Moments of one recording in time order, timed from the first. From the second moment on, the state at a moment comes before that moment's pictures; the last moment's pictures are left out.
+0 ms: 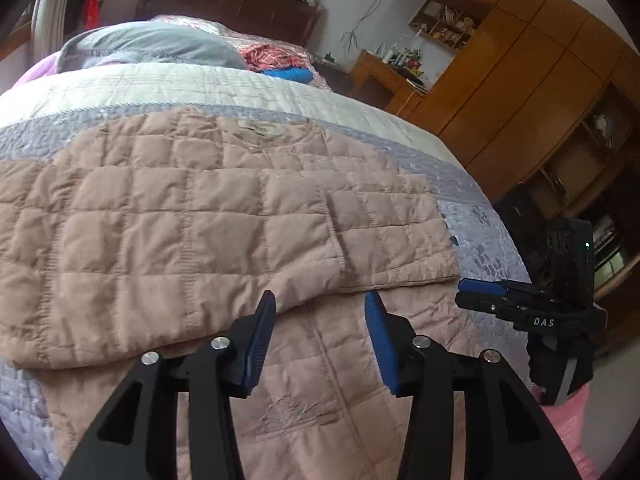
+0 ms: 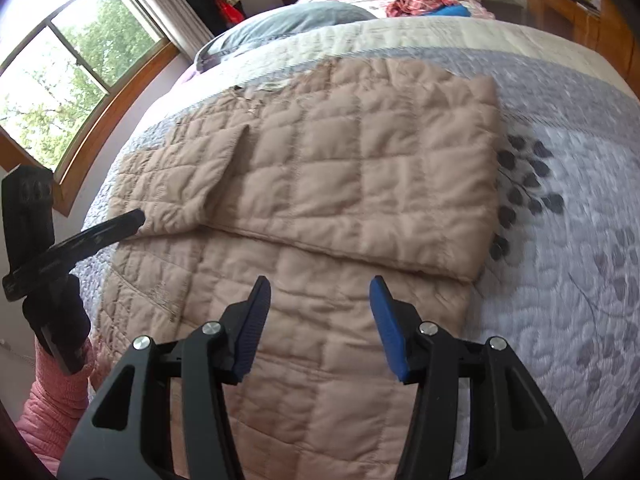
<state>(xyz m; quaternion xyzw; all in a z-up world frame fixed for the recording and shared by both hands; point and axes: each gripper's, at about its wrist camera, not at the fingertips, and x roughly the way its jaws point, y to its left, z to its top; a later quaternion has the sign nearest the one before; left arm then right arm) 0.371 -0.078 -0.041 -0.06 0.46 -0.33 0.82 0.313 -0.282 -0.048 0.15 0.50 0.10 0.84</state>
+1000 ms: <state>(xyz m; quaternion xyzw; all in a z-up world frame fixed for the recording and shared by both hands) 0.404 -0.002 -0.038 -0.03 0.42 -0.17 0.89 0.395 -0.223 0.022 0.15 0.46 0.15 0.86</state>
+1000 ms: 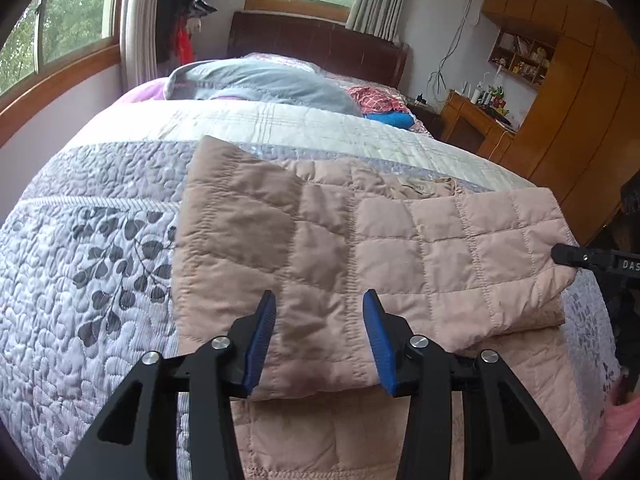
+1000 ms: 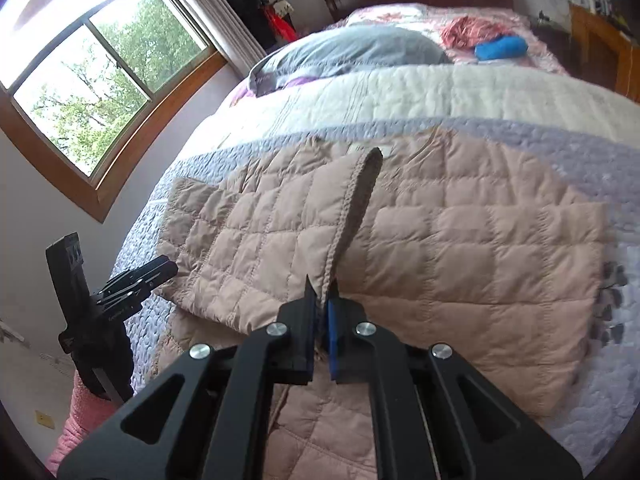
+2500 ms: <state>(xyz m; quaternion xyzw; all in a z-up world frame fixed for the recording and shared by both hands) 0.404 -0.116 -0.093 0.12 0.45 -0.17 0.87 0.396 -0.218 -0.087 0.10 0.52 0.07 0.84</state>
